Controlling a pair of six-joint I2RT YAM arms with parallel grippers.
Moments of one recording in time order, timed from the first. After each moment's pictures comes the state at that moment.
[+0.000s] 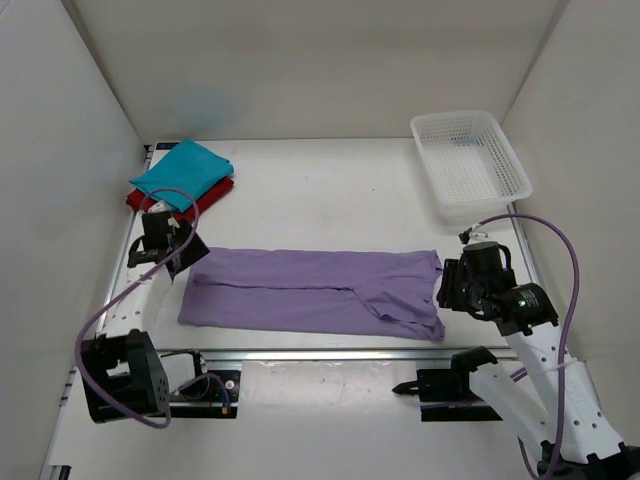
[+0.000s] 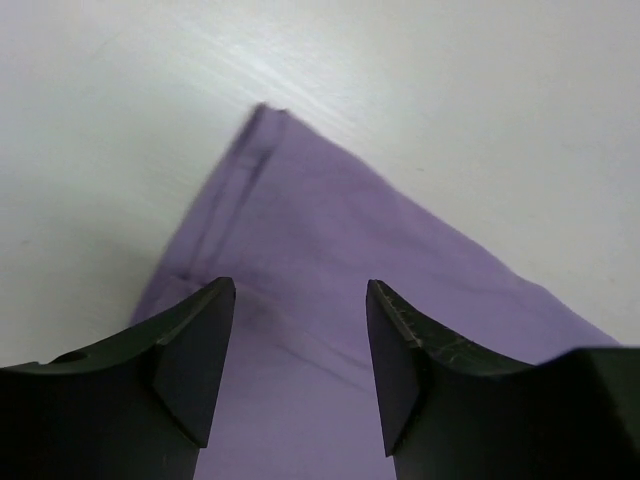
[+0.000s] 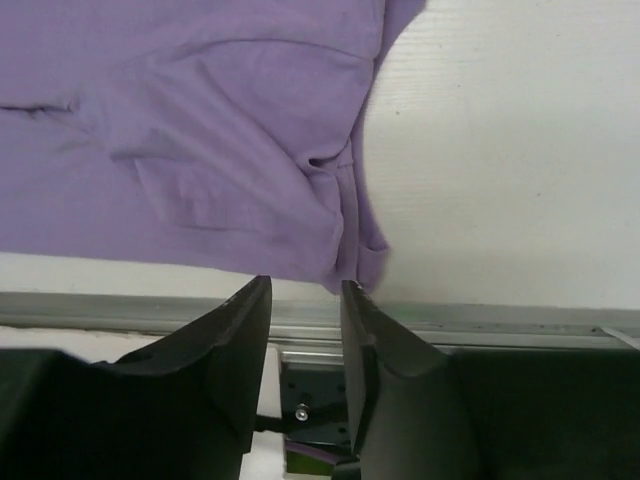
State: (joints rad) left arm 0.18 1.20 0.71 -0.39 0.02 -0.44; right arm 0.28 0.69 0.81 -1.05 0.05 0.35
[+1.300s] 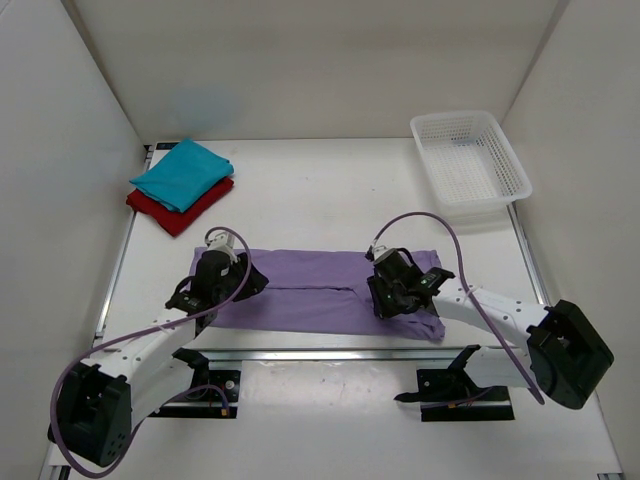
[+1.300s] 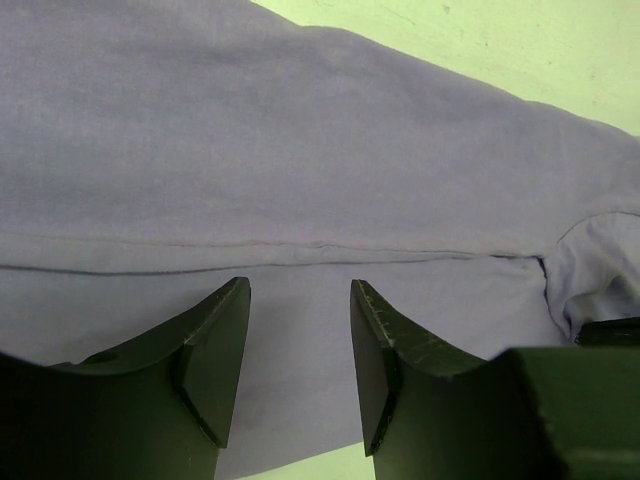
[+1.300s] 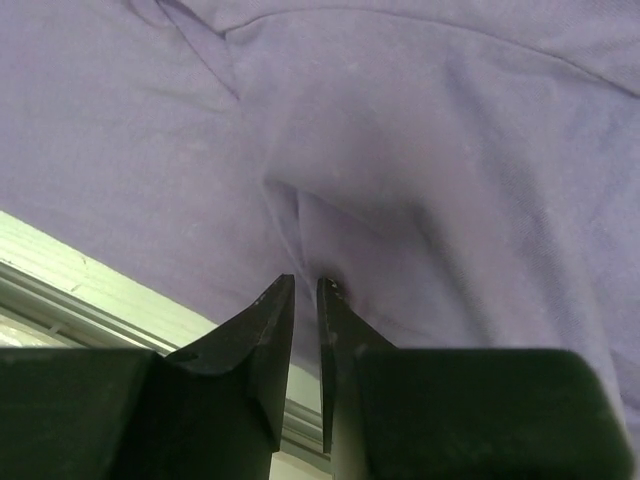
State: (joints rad) left arm -0.38 0.93 0.34 -0.05 0.06 -0.65; right arm 0.76 1.23 0.61 -0.45 -0.02 0.36
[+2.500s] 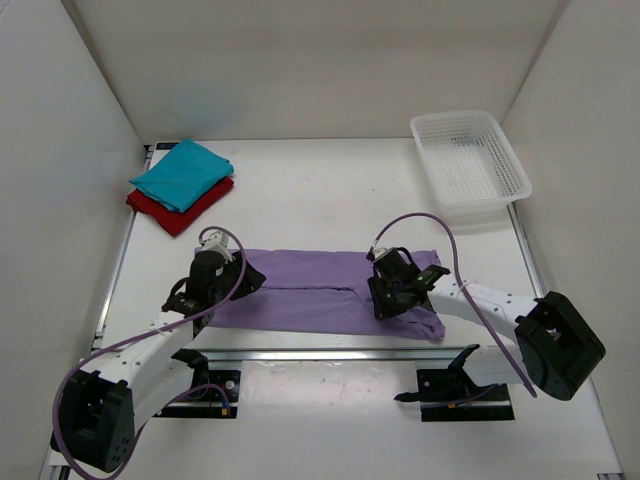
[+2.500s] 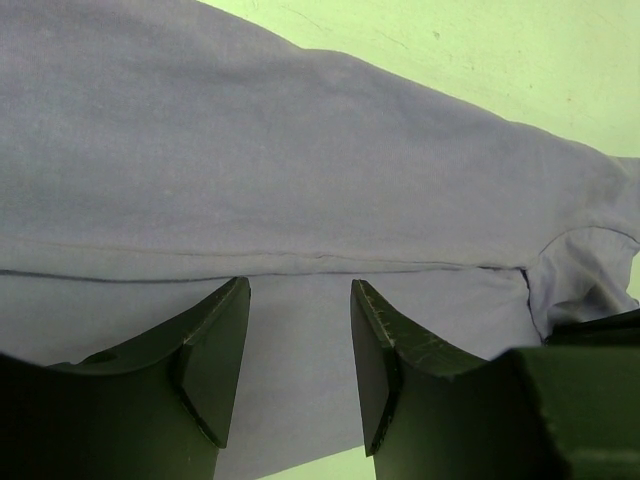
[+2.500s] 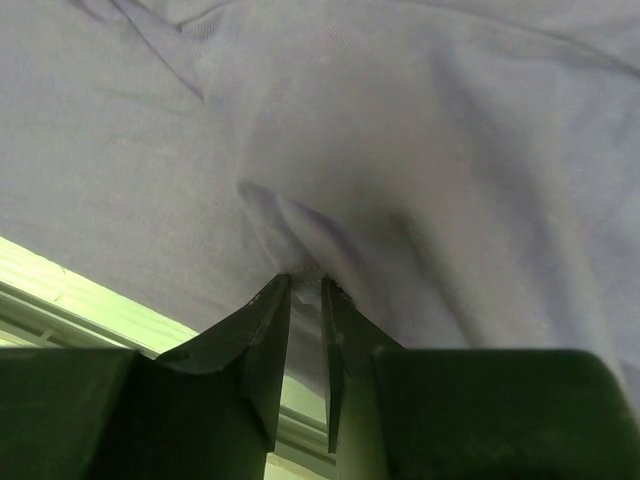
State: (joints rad) left arm -0.33 0.90 0.32 -0.03 0.10 -0.65; right arm 0.72 1.28 0.61 -0.45 -0.05 0.36
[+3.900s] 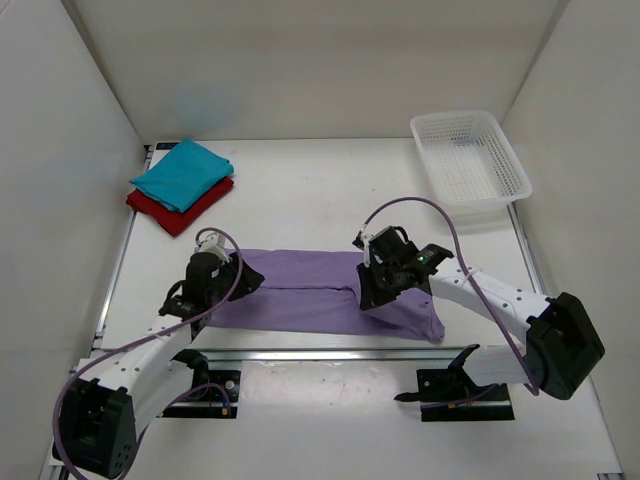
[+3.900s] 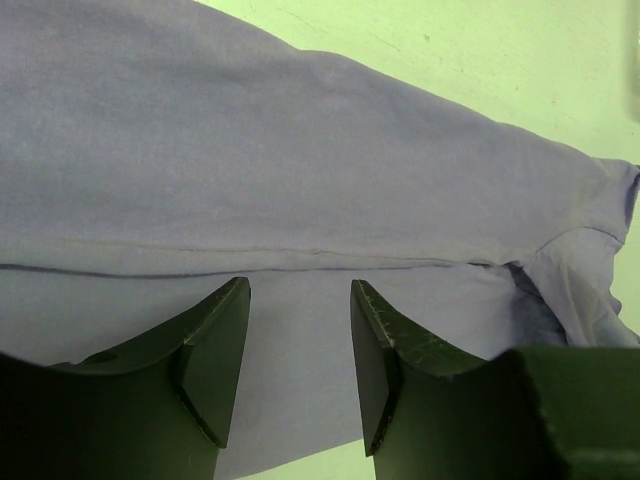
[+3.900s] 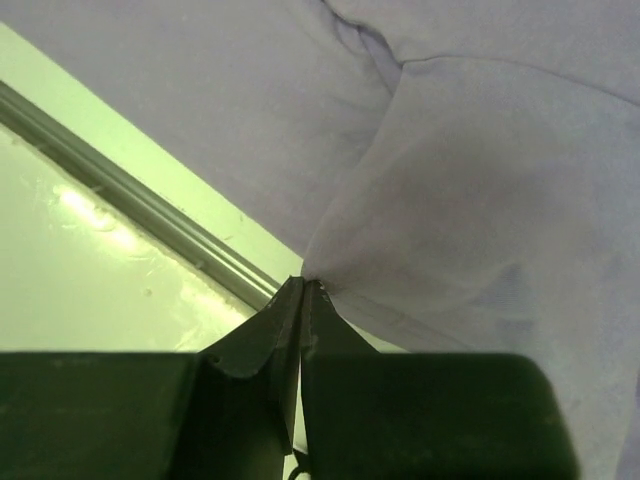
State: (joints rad) left arm -0.30 0.87 0.30 -0.03 0.13 -0.66; right arm 0.72 1.29 0.83 -0.62 -0.27 0.34
